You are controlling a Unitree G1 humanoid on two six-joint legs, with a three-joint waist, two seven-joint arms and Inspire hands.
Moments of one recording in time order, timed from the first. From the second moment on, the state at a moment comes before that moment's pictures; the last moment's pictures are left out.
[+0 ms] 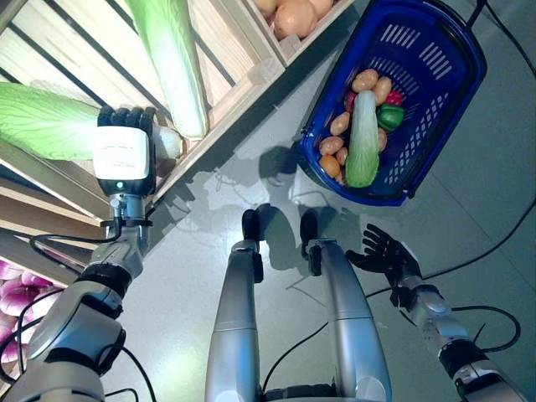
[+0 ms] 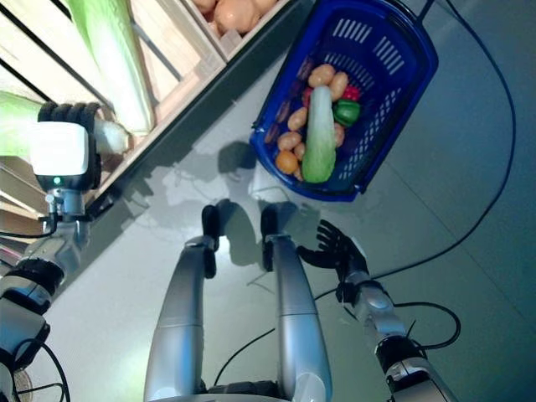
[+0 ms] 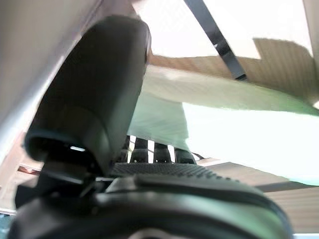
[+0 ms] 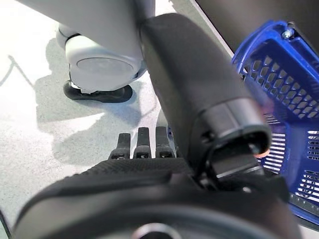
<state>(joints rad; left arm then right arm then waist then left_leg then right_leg) -0.73 0.78 -0.58 0.94 0.65 0.08 0.96 -0.26 -0.46 0.30 0.72 0.65 -0.20 0.08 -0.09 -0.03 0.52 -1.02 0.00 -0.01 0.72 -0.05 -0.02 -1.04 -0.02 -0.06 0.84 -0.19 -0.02</state>
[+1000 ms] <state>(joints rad) -0.55 0.72 -0.40 0.77 0.55 -0.15 0.99 -0.18 -0.36 0.32 0.72 0.71 -0.22 0.07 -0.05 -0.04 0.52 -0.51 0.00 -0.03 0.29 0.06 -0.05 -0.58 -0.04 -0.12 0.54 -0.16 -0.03</state>
